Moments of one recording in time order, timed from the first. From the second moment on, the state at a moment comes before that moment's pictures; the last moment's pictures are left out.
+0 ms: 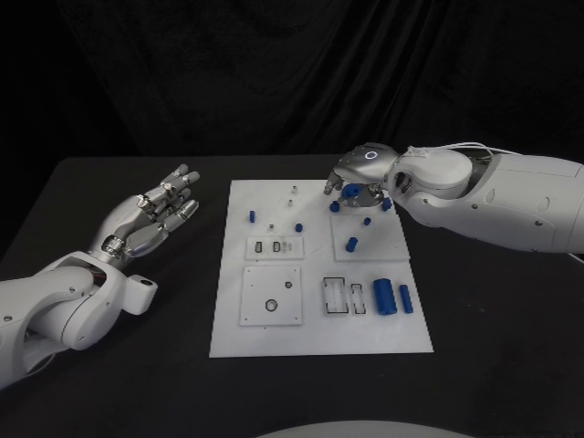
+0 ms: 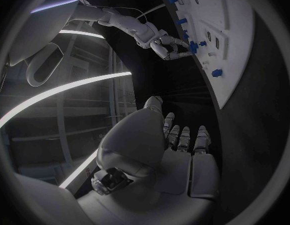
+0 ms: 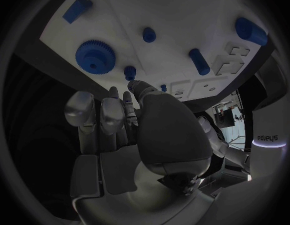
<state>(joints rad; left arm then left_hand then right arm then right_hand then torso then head) 1.23 -1.02 -0.21 1.57 -0.37 -0.31 0.68 1.53 0.22 -0.20 0.28 0.61 0.36 0.03 0.04 0.04 0.05 0.00 0.01 0.01 0.00 0.01 0.00 0.00 0.17 0.00 0.13 0.01 0.00 1.46 -0.74 -0.25 1.35 -1.84 -0.21 -0.03 1.41 -0.14 0.29 0.19 0.45 0.89 0.01 0.10 0.09 1.02 0.07 0.09 0.07 1.46 -0.04 1.17 0.99 0.12 1.32 0.07 1.19 1.04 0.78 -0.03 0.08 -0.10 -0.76</state>
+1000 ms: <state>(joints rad) 1.23 -1.02 -0.21 1.56 -0.37 -0.30 0.68 1.54 0.22 -0.19 0.29 0.61 0.36 0.04 0.04 0.04 0.04 0.01 0.01 0.01 0.00 0.01 0.00 0.00 0.17 0.00 0.13 0.01 0.00 1.45 -0.74 -0.25 1.33 -1.84 -0.18 0.00 1.39 -0.15 0.31 0.20 0.45 0.91 0.00 0.10 0.09 1.06 0.06 0.07 0.07 1.46 -0.04 1.18 1.00 0.12 1.32 0.07 1.21 1.08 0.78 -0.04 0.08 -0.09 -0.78</state>
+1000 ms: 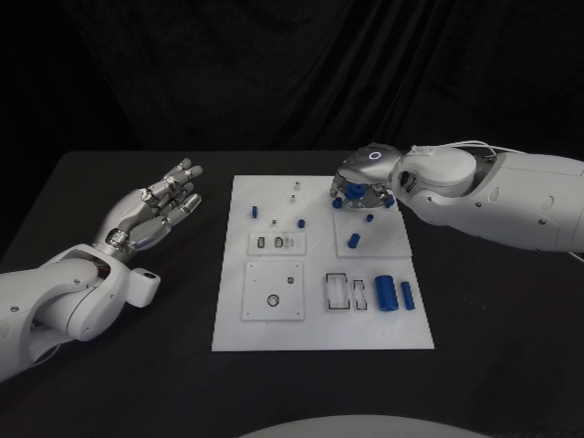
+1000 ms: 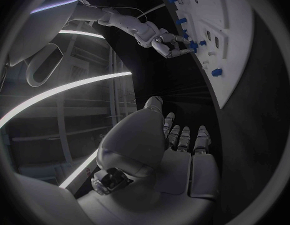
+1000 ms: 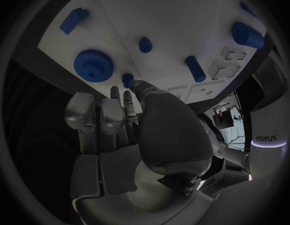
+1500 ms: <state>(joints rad) 1.23 -1.01 -0.21 1.56 -0.37 -0.30 0.68 1.54 0.22 -0.19 0.29 0.61 0.37 0.04 0.04 0.04 0.04 0.01 0.01 0.01 0.00 0.01 0.00 0.00 0.17 0.00 0.13 0.01 0.00 1.42 -0.71 -0.25 1.29 -1.84 -0.17 0.02 1.39 -0.15 0.33 0.19 0.45 0.94 0.01 0.11 0.10 1.06 0.06 0.07 0.07 1.46 -0.04 1.17 1.00 0.12 1.32 0.07 1.21 1.08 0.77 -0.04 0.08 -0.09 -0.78</state>
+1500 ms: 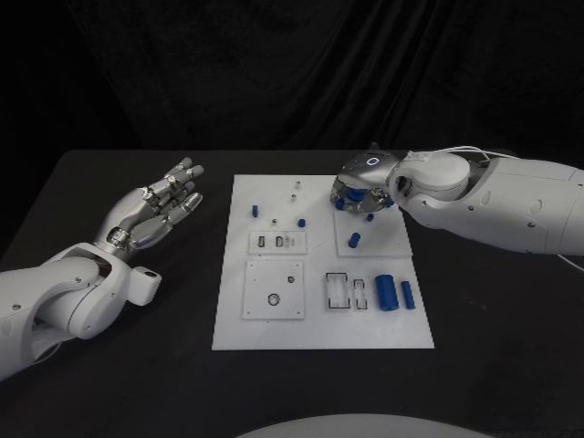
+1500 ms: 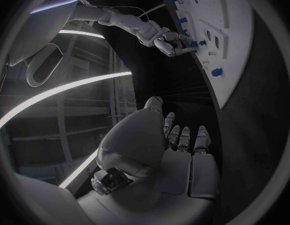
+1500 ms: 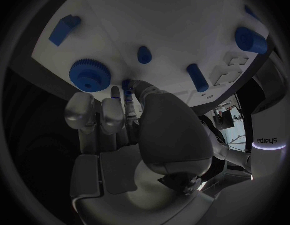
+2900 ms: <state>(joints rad) 1.23 -1.02 -0.21 1.56 -0.37 -0.30 0.68 1.54 0.22 -0.18 0.29 0.61 0.38 0.06 0.04 0.04 0.05 0.02 0.01 0.01 0.00 0.02 0.00 0.00 0.17 0.00 0.14 0.01 0.00 1.48 -0.60 -0.23 1.20 -1.77 -0.35 0.04 1.44 -0.13 0.35 0.14 0.44 1.08 0.01 0.22 0.15 1.26 0.02 0.10 0.08 1.46 -0.08 1.18 1.02 0.11 1.32 0.03 1.23 1.14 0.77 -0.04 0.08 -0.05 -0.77</state>
